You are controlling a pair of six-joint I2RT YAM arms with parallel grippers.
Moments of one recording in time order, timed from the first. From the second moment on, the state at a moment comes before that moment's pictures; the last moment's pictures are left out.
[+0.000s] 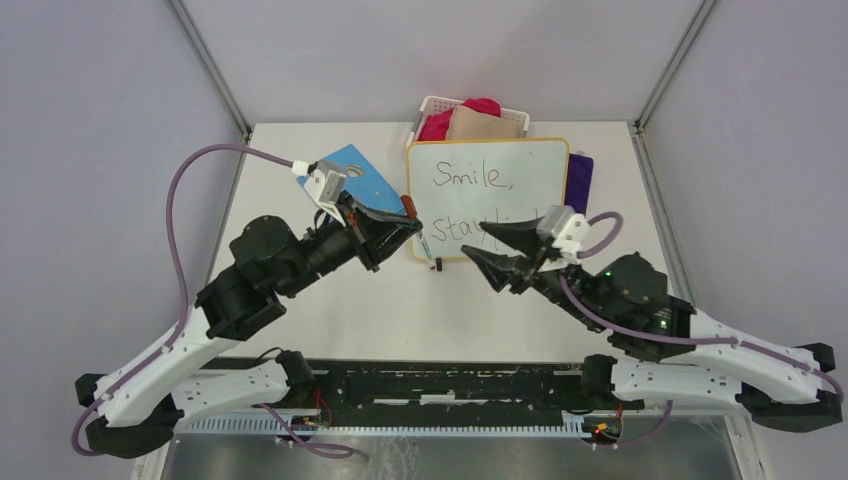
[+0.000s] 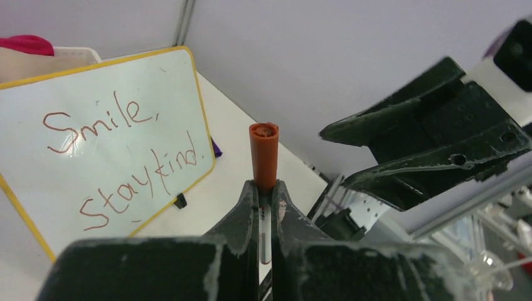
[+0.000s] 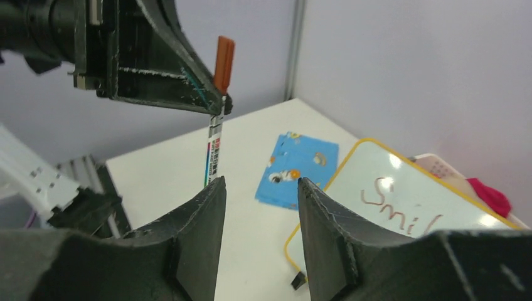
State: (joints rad) left arm -0.97 0.84 1.15 -0.20 -0.07 -0.48; right arm 1.28 0.73 1.00 -0.02 0.37 -0.14
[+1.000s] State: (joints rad) left arm -0.97 0.74 1.10 -0.37 0.16 -0.32; right arm 1.09 0.95 0.93 0.17 -0.27 0.22
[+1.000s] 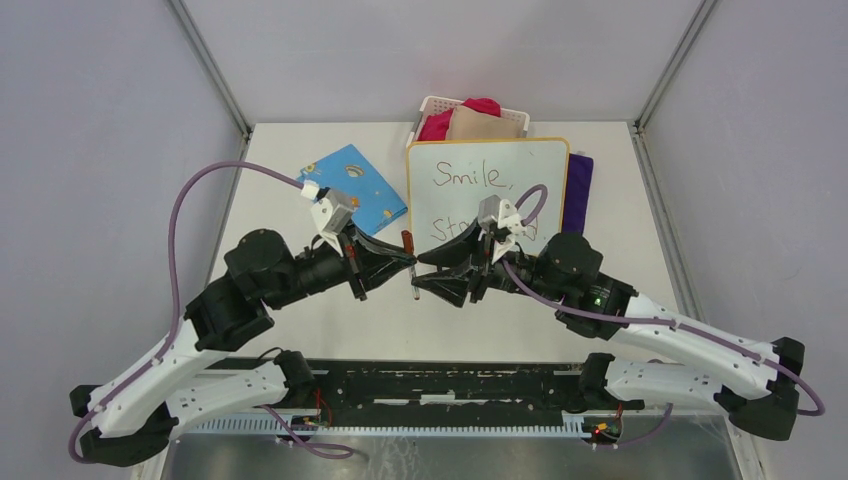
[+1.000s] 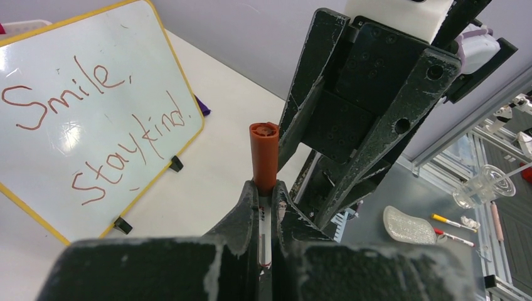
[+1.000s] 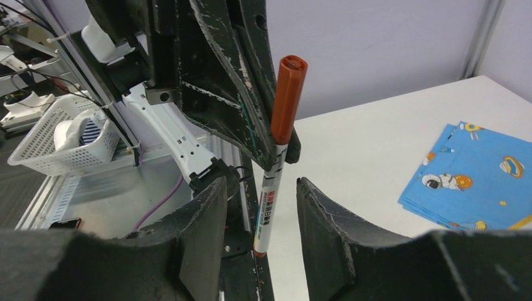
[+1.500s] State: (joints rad) left arm -0.97 0.71 1.06 -0.33 0.16 -0.32; right arm 1.08 1.04 0.93 0.18 -0.32 0.27
